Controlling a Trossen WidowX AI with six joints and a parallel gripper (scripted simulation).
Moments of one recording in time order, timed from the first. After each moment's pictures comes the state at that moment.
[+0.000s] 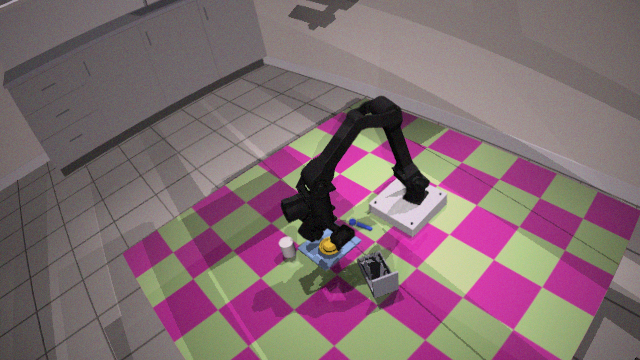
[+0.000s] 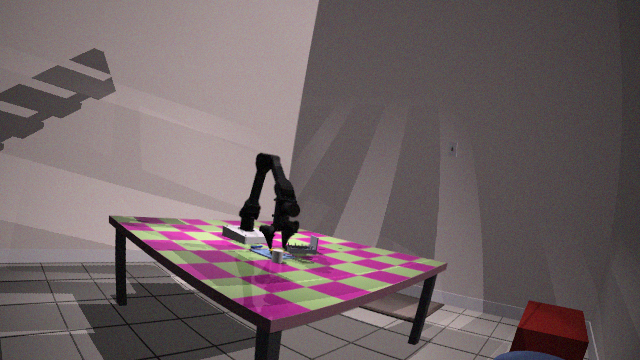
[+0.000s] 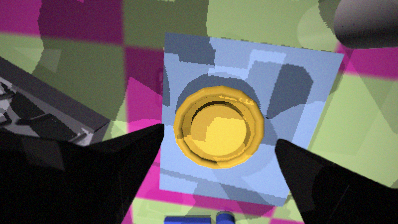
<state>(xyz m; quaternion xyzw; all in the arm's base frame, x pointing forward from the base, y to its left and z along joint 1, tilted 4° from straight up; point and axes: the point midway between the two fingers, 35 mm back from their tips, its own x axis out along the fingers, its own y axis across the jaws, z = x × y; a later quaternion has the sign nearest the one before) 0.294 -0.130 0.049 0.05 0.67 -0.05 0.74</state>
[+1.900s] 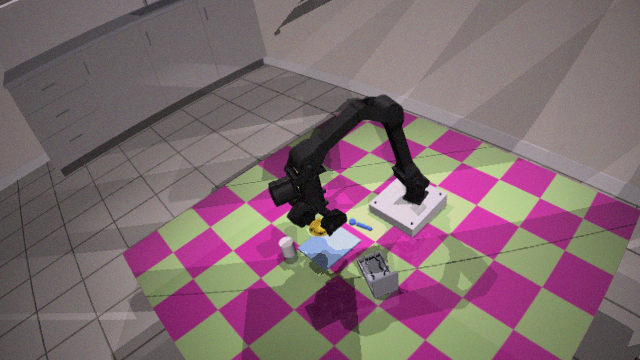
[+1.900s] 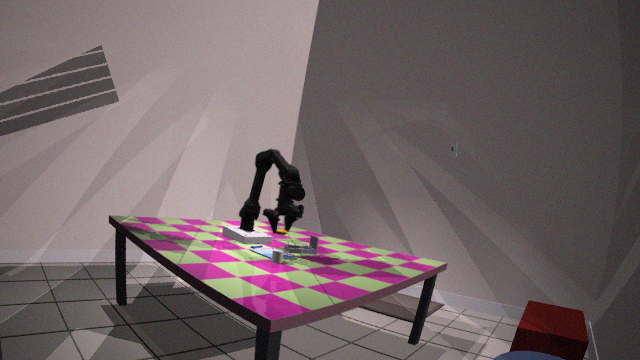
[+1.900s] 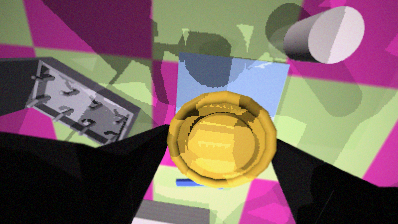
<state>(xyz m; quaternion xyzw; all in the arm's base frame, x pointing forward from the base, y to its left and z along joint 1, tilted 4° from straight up) 0.301 -0.134 0.122 0.05 0.67 -0.05 0.73</state>
